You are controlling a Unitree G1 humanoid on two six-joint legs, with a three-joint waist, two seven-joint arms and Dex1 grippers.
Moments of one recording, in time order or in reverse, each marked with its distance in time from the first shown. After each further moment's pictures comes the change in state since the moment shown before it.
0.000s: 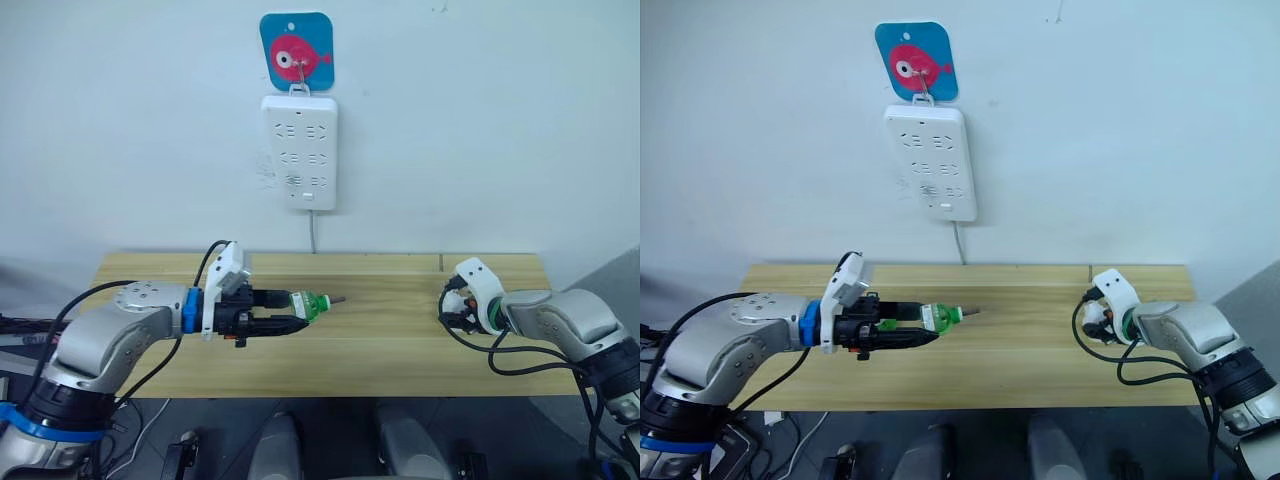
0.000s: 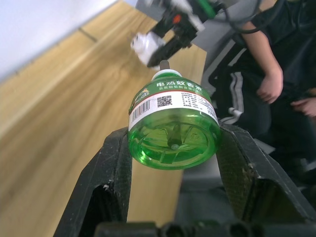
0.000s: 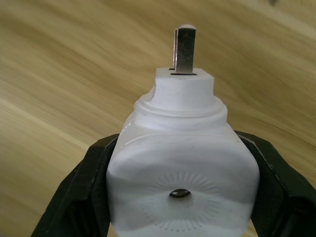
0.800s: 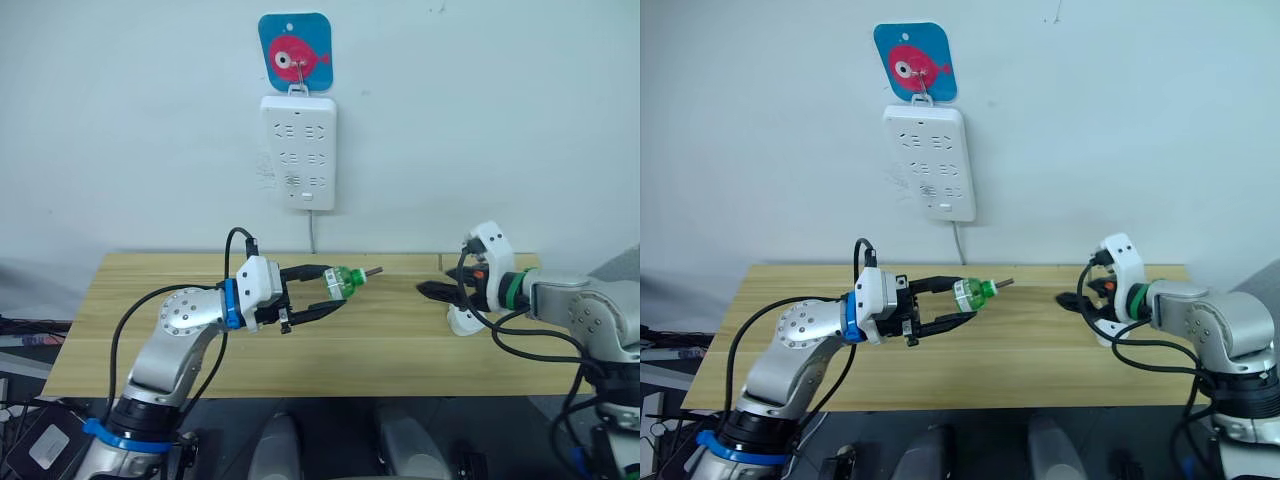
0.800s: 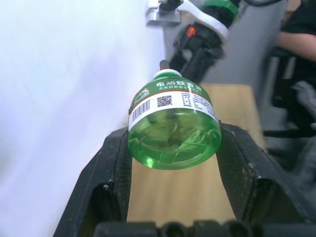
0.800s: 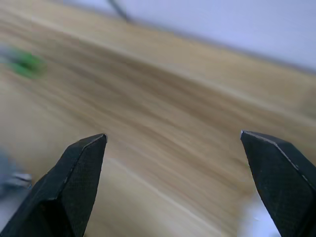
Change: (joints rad) left arm 0.038 -0.345 -0.016 0.056 0.337 -0.652 0.087; right arm 0.080 0.271 -0.613 -0.439 0.192 0.325 0.151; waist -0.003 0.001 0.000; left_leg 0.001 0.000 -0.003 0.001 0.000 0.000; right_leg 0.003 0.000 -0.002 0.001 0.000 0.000
